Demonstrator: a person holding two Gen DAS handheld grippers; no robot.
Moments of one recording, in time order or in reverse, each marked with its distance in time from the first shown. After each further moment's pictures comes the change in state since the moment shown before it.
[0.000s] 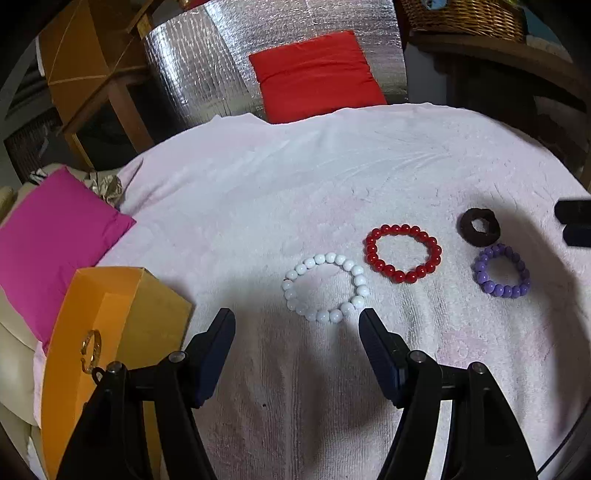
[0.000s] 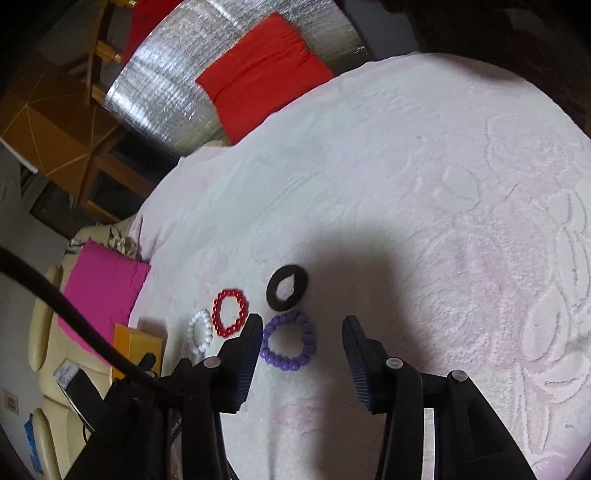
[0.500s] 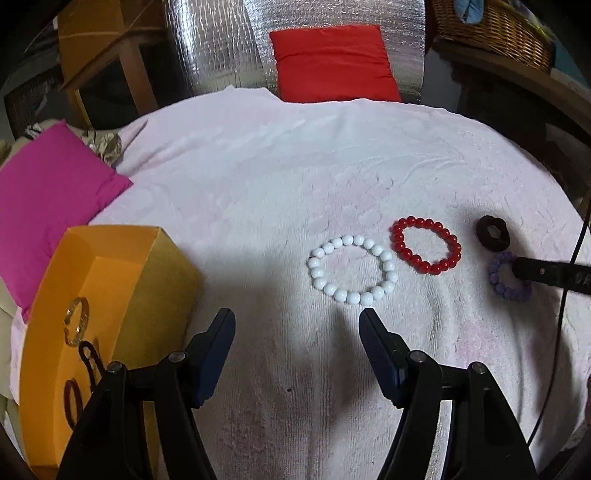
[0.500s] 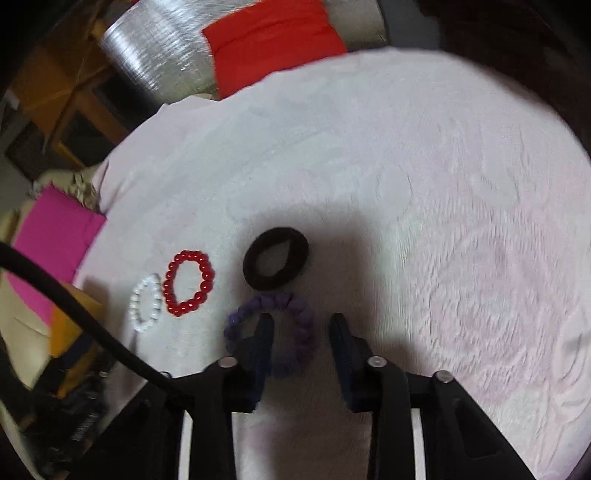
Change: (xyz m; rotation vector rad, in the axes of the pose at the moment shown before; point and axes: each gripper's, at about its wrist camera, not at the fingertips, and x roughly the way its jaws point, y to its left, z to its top) left arm 0.012 0.038 -0.008 -0.114 0.072 -0.087; right arm 0.061 0.030 -0.014 -0.192 0.048 -0.218
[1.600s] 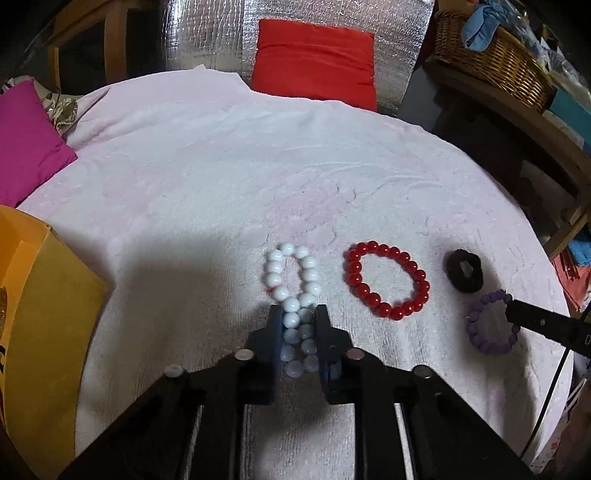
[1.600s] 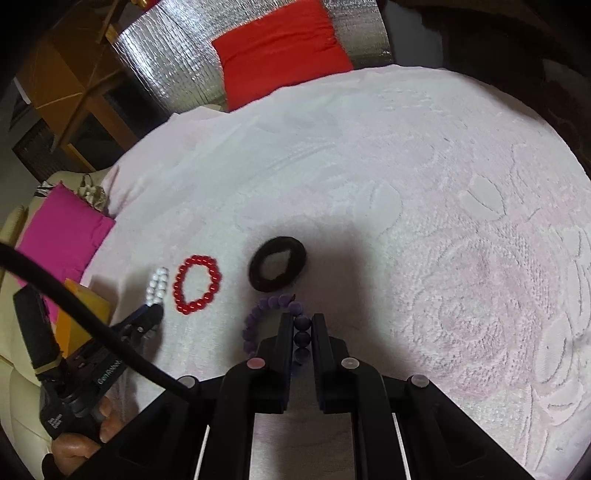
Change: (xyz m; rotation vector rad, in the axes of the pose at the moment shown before) left arm 0.041 -0.017 0.018 -0.108 -0.003 -0.232; right arm -0.025 -0.015 -0.003 0.014 -0.040 0.059
